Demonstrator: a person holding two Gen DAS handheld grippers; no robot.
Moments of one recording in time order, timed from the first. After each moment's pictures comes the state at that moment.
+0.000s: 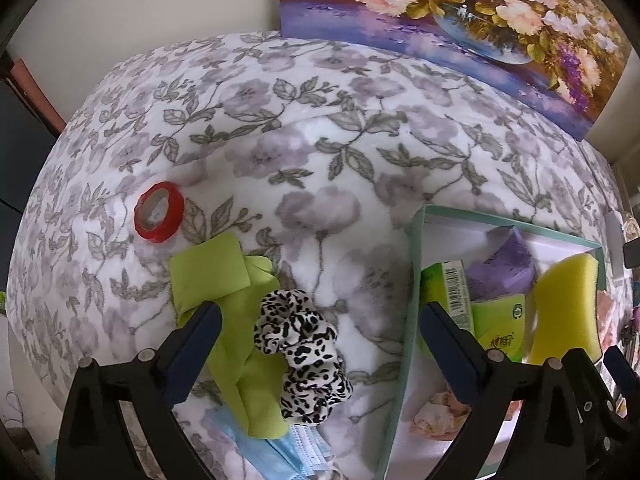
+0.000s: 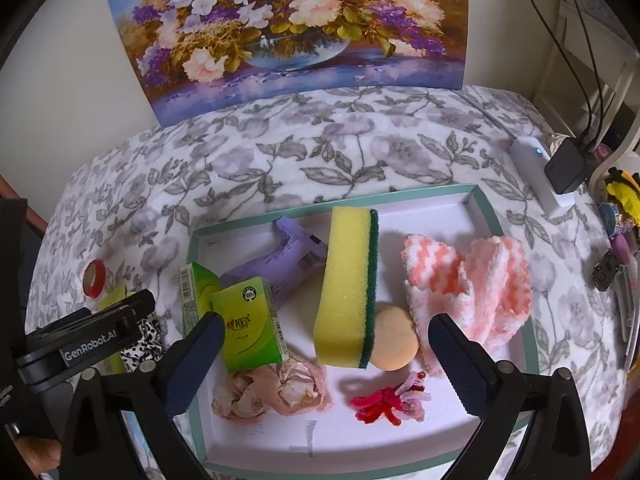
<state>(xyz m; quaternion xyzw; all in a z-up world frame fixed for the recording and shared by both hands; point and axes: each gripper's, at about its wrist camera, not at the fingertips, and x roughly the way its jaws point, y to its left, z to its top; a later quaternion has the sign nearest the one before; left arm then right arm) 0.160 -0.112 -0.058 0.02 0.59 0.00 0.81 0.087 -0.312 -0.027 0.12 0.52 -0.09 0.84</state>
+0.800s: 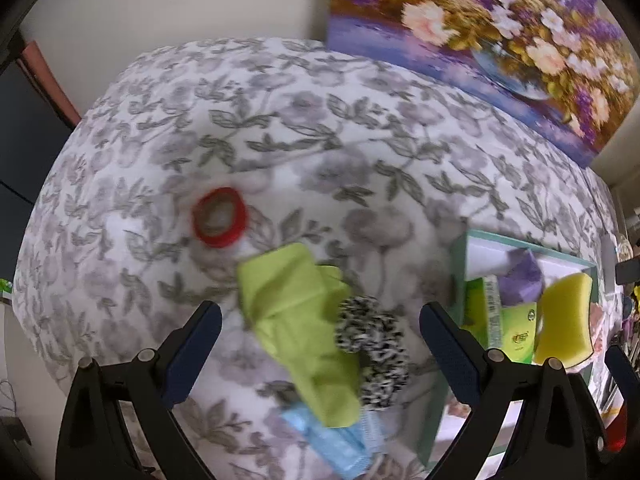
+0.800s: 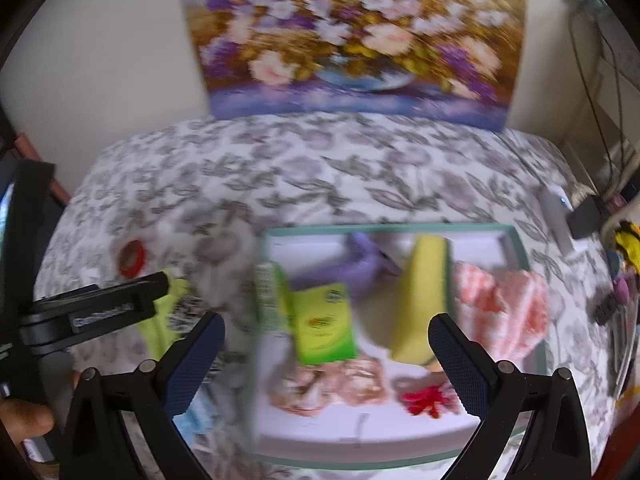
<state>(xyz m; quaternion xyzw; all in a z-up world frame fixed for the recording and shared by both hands) 0.164 -0.045 -0.025 -0.01 0.59 0.01 0.81 0.090 -0.245 0.012 0.06 0.50 -0.04 0.86</state>
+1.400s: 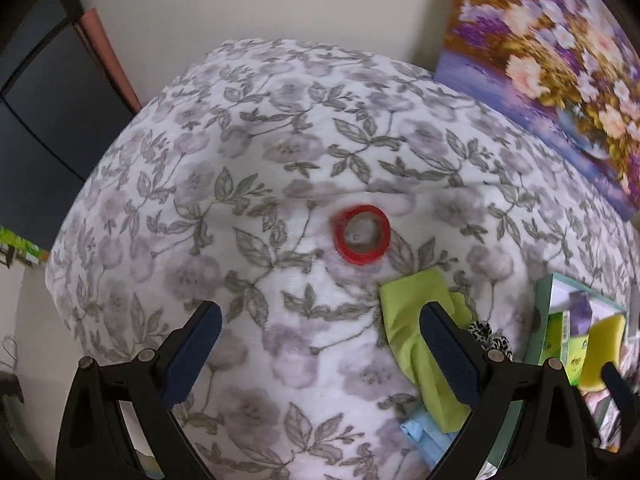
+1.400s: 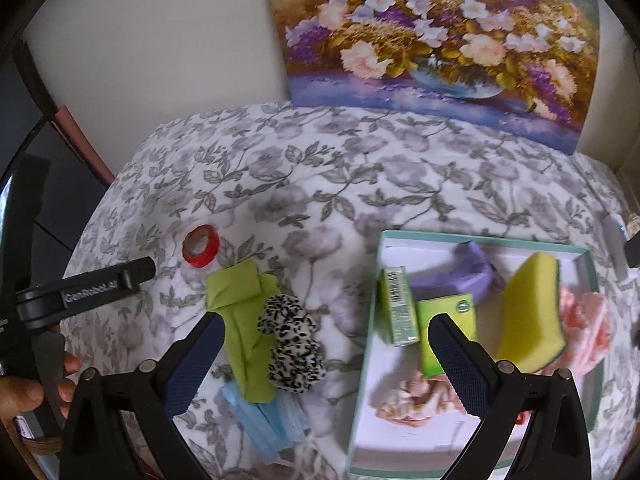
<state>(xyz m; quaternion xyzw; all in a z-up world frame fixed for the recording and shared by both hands) 0.168 0.059 -0.011 -0.04 0.57 0.09 0.81 0.110 -0.167 -0.001 0.07 0.50 0.04 0.86</state>
